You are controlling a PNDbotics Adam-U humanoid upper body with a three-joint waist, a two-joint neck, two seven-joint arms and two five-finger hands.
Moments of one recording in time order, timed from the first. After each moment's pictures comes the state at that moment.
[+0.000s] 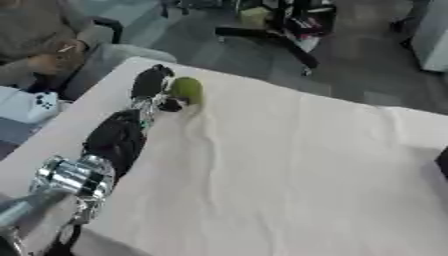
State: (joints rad) left arm -0.85 0.69 0.17 -0.41 -1.01 0.00 0.37; right arm -0.68 -0.53 0.10 -1.58 1.32 0.08 0.25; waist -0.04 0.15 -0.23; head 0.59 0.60
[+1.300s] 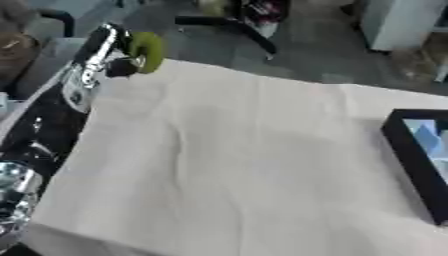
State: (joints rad) left arm -0.75 0.65 0.00 -0.89 -0.45 -0.31 -0.08; right arm -0.59 -0.26 0.28 -1.62 1.16 0.00 0.01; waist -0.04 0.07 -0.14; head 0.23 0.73
